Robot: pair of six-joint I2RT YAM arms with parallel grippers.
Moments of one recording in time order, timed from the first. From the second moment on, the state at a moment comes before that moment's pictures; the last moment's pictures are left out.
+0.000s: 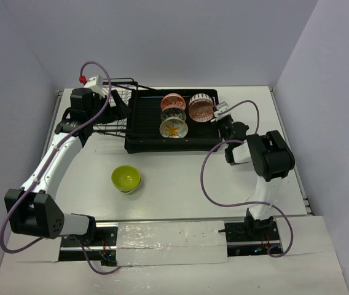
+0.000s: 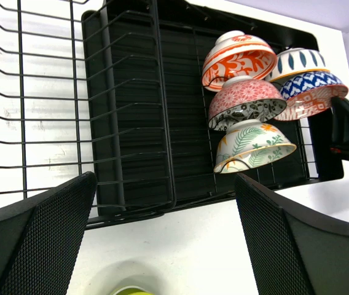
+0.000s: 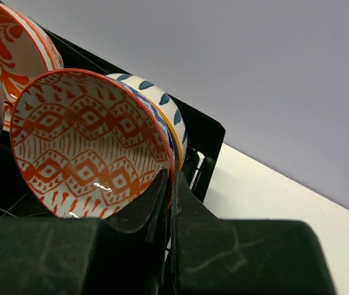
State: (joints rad) left arm -0.18 1.36 1.19 -0.31 0.19 -0.41; right arm 0.17 1.92 0.70 1.36 -0.18 -0.37
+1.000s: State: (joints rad) left arm -0.18 1.20 1.00 -0.17 0.19 -0.42; right arm 0.16 1.92 0.64 1.41 -0.15 -0.26
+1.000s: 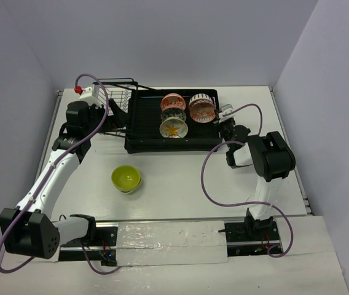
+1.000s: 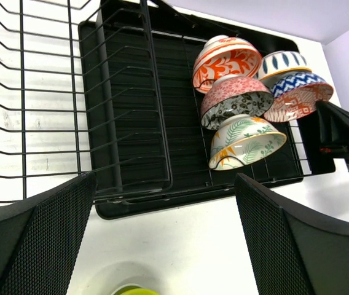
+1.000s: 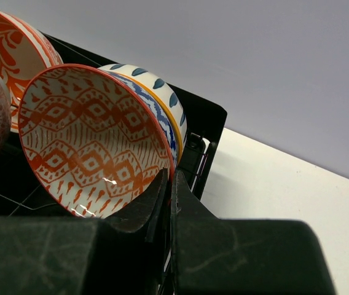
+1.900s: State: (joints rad) left arm -0.15 1.13 0.98 -0.14 0.23 -0.42; right arm 0.16 1.93 0.68 1.40 -0.17 -0.26
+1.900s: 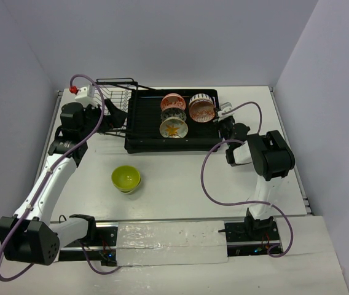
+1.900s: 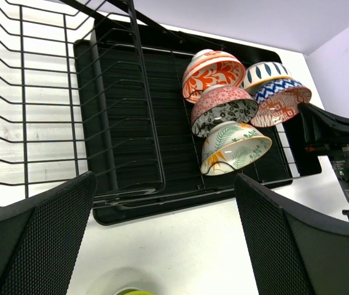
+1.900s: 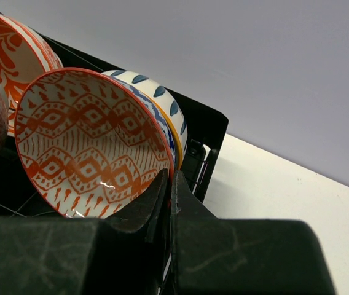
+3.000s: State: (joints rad) left arm -0.13 1.14 0.98 -0.13 0.30 -0.44; right arm 0.15 1.87 0.60 1.39 -0.21 -0.16
